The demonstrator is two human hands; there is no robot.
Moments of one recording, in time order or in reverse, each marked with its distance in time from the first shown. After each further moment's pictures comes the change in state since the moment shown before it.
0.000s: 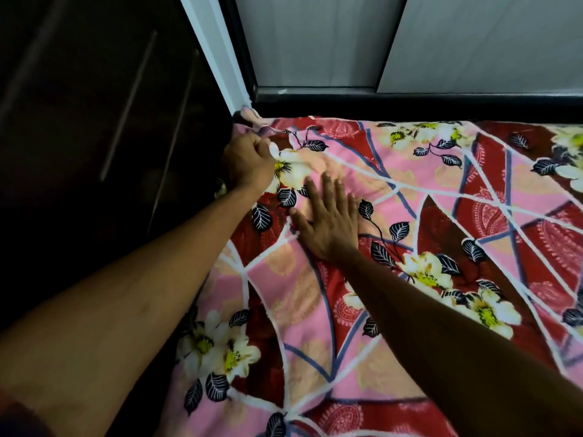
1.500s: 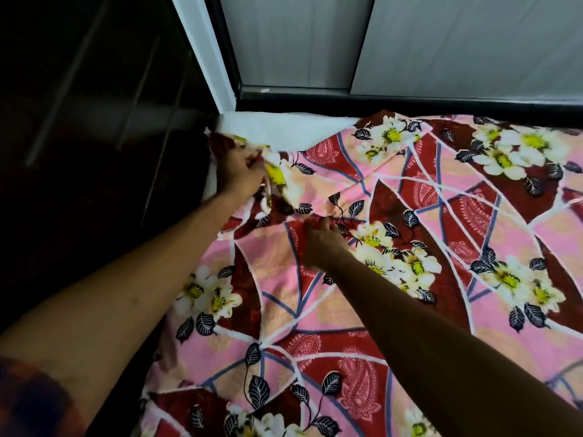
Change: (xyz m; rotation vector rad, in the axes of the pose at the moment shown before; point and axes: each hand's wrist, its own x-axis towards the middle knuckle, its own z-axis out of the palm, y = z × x) left_hand -0.077 0.015 -0.042 -0.249 -0.235 -0.096; right_hand -0.092 0.012 -0.035 -0.165 -0.525 0.139
